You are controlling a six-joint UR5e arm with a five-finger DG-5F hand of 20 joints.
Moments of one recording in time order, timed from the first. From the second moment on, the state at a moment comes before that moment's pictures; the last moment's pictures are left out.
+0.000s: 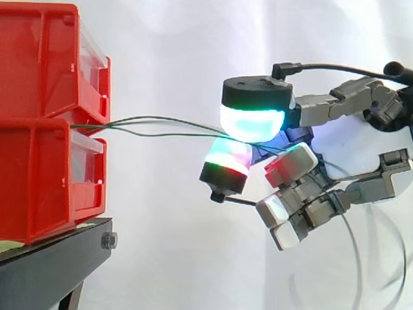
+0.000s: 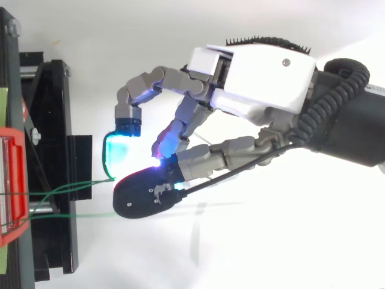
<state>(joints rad) 0.20 -2.28 -1.03 -3.21 -1.11 0.01</state>
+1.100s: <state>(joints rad) 0.20 -2.28 -1.03 -3.20 -1.11 0.00</state>
